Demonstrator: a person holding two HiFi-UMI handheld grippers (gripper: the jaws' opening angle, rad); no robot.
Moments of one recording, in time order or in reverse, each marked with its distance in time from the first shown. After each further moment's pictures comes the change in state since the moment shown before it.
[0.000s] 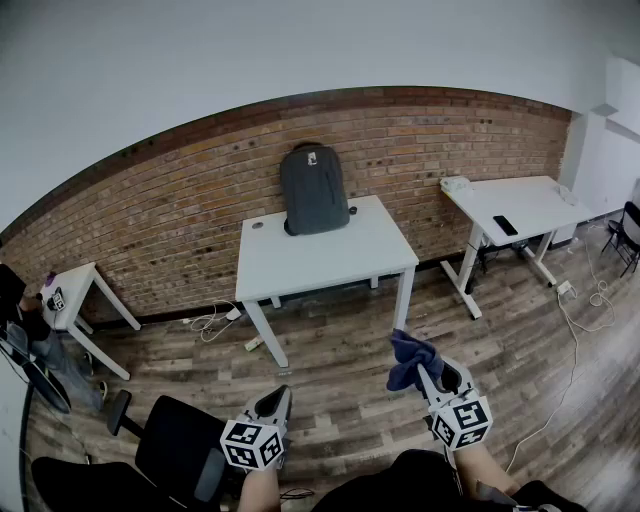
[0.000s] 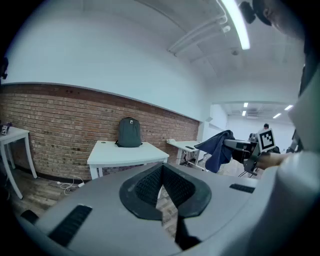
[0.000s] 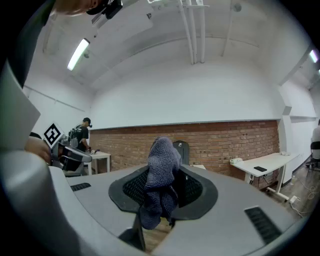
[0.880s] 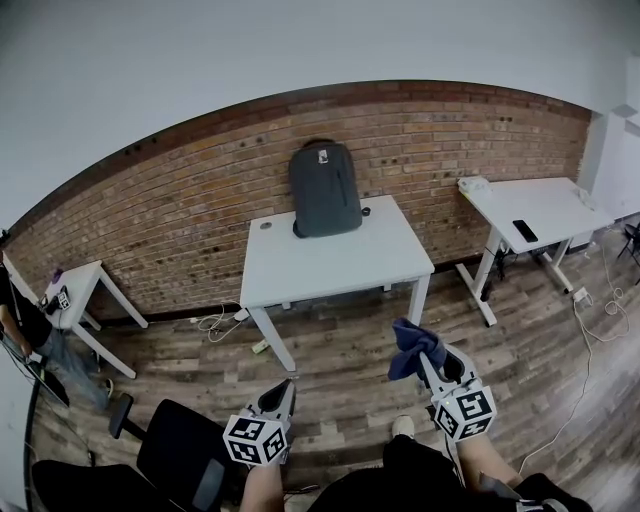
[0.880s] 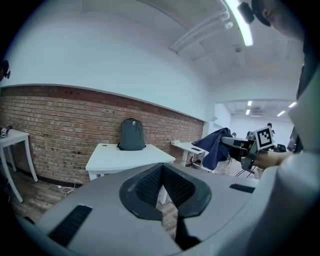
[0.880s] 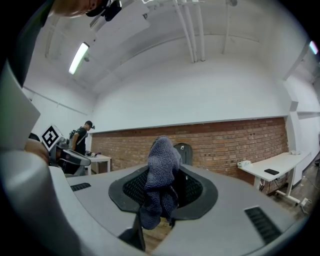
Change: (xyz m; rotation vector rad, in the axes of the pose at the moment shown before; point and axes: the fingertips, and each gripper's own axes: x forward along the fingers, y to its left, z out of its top) left arm 0.062 0.031 0.019 0.007 -0.015 0.038; right arm 0.087 -0.032 0.003 0.007 -0.040 0.054
